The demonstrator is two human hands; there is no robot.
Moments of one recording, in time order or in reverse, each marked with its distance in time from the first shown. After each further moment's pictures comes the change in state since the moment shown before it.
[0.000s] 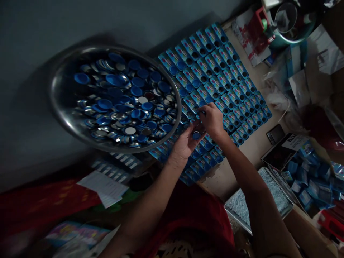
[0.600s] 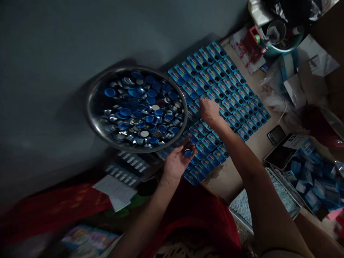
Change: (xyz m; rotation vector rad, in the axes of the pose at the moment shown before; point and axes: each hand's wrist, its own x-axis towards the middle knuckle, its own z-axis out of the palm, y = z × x) left_hand -0.070 0.012 -0.047 -0.026 0.138 -0.003; right_hand 0.050 -0.025 -0.016 -0.280 -0.148 0.029
